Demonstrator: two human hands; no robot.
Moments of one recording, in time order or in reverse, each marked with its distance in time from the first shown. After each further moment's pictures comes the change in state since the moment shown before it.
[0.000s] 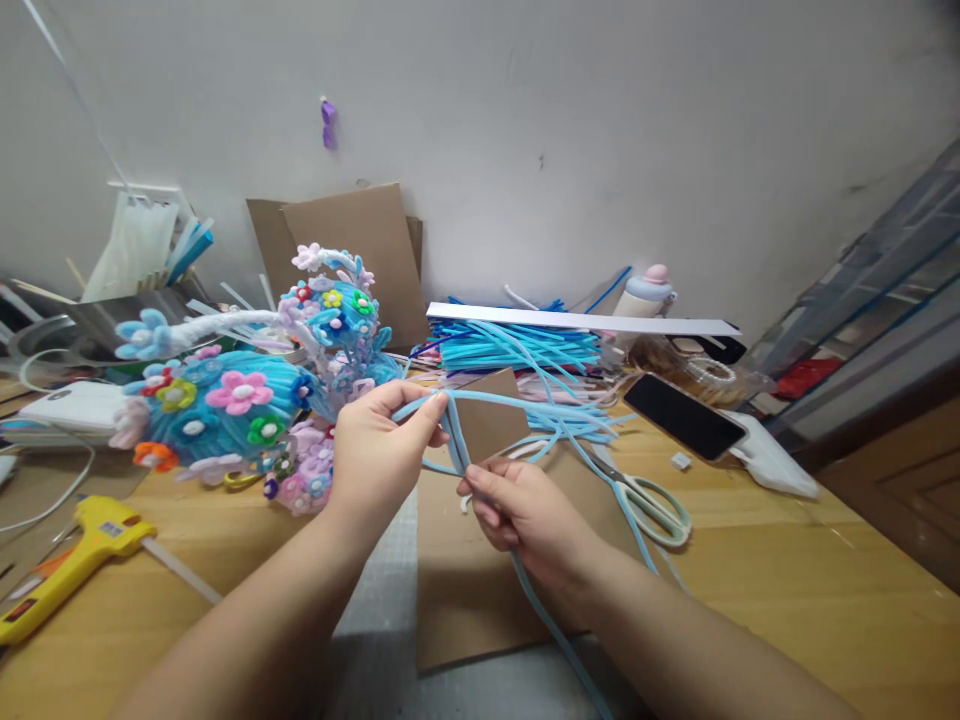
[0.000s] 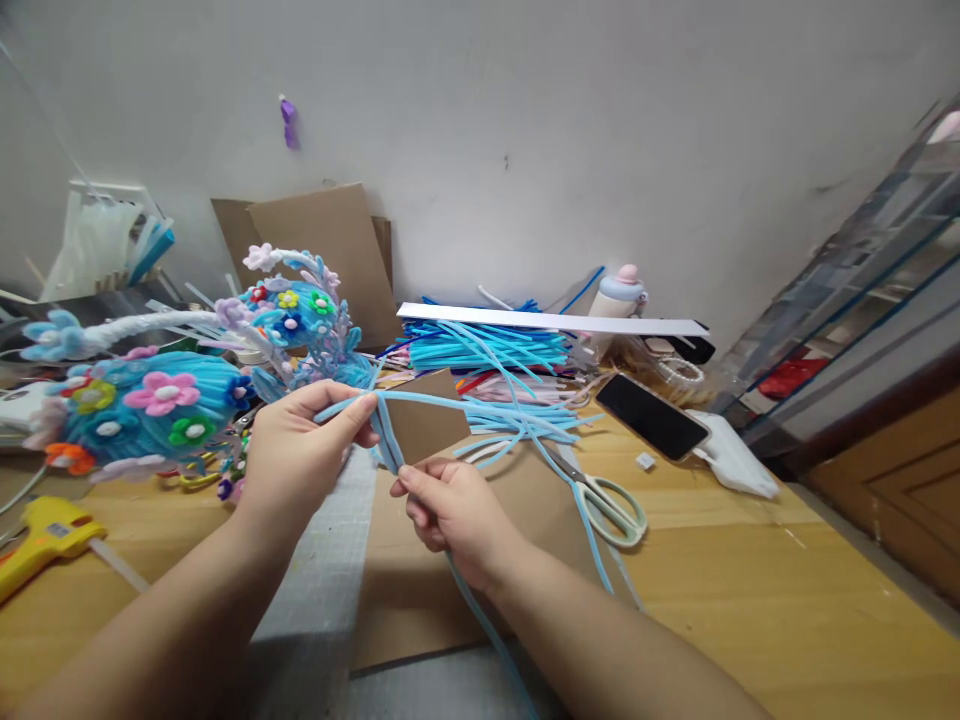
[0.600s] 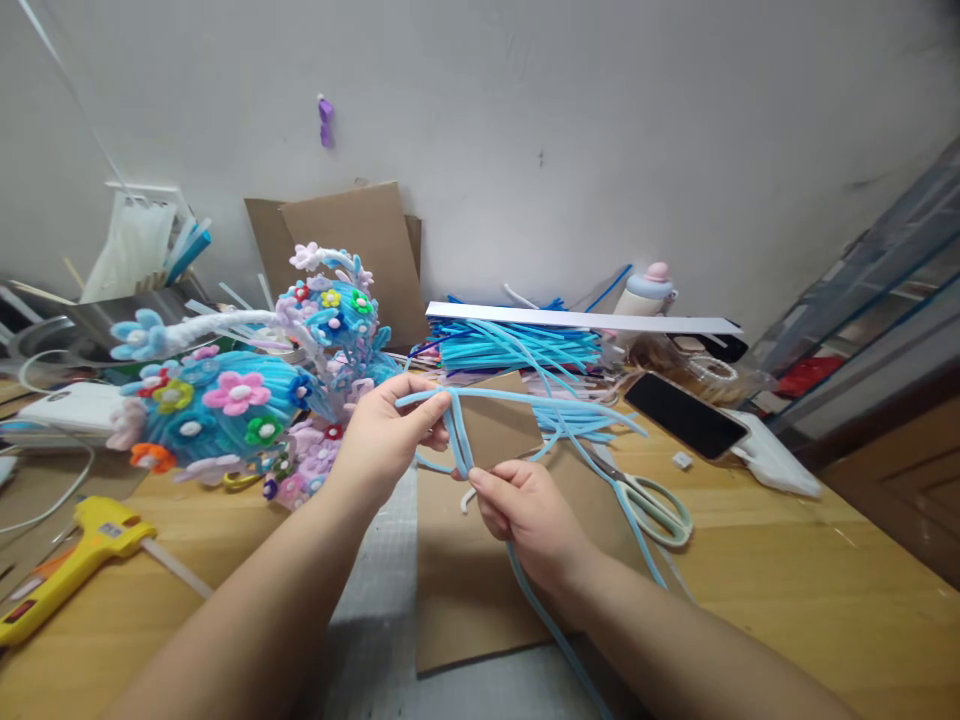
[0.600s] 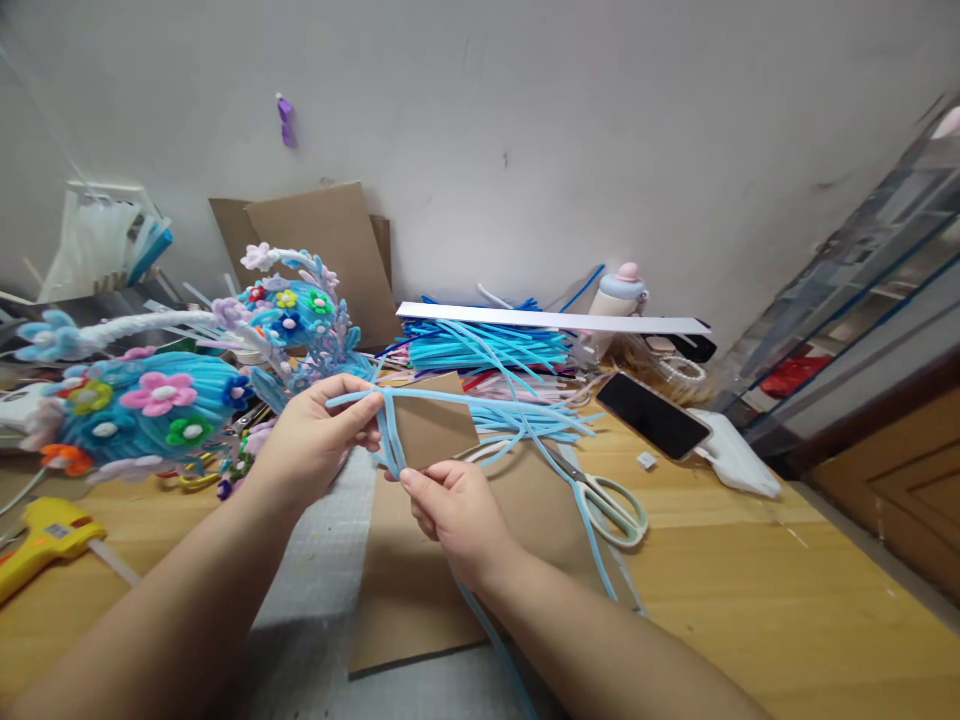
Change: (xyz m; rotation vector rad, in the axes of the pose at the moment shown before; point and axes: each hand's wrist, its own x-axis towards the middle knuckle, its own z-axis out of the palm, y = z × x) left_hand 0.017 -0.017 0.000 -0.280 -0.266 -0.155; right_hand 0.000 0.007 0.001 -0.033 0.072 -0.189
